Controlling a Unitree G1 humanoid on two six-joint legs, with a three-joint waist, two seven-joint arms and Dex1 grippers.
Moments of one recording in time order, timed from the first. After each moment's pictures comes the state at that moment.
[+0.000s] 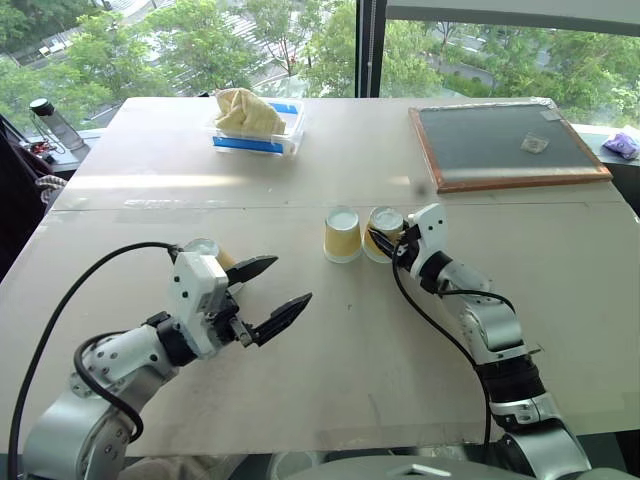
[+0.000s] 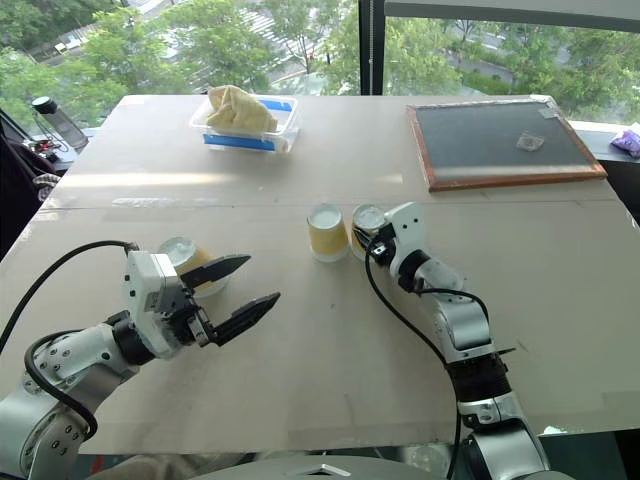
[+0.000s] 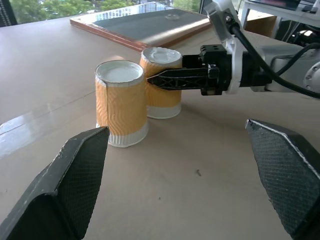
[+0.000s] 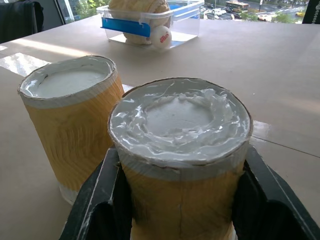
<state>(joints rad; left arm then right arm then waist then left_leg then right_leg) 0.25 0.64 0.33 -0.73 -0.67 0.51 -0.75 -0.36 -0.11 0.14 0.02 0.19 0.30 0.42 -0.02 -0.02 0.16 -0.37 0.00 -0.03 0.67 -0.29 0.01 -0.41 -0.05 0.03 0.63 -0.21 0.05</state>
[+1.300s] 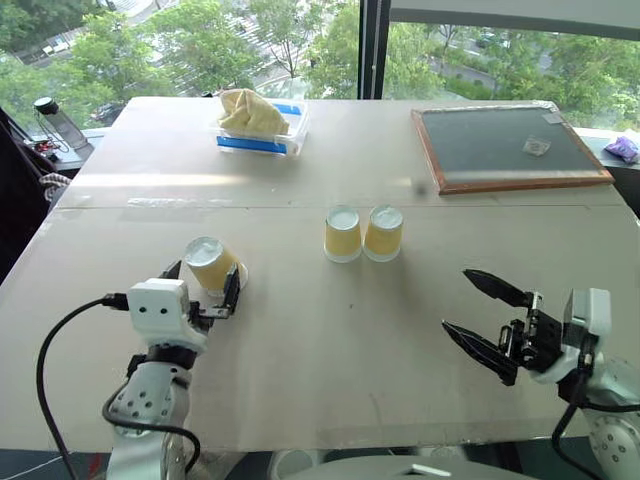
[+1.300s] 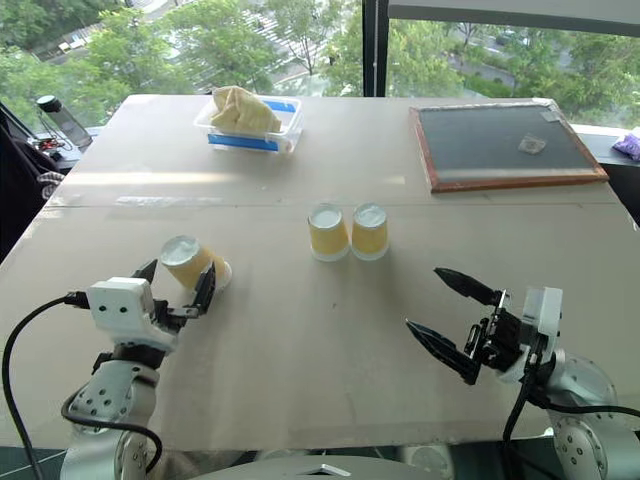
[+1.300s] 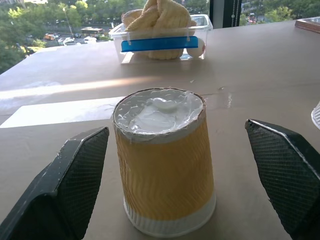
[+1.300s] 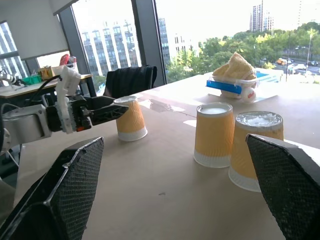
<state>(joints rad) 0.27 0.21 0.31 -0.44 -0.18 0.10 -0.23 0.31 -0.44 -0.18 -0.53 0.73 0.12 1.04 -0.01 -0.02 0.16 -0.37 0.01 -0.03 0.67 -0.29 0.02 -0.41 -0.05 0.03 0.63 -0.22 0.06</state>
